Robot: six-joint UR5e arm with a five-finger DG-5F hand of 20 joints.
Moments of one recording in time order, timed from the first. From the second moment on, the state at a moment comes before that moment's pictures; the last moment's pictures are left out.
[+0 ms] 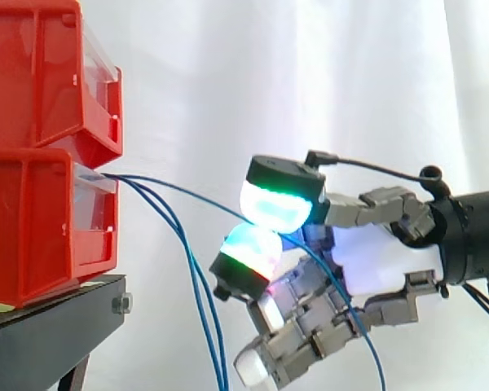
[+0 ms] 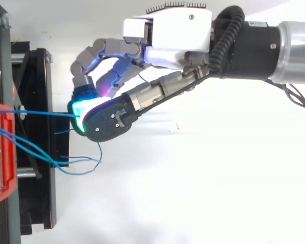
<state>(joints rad) 0.02 -2.36 -1.07 -3.00 -1.49 -0.06</state>
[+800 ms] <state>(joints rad) 0.03 -2.36 -1.27 -2.69 -1.48 -0.02</state>
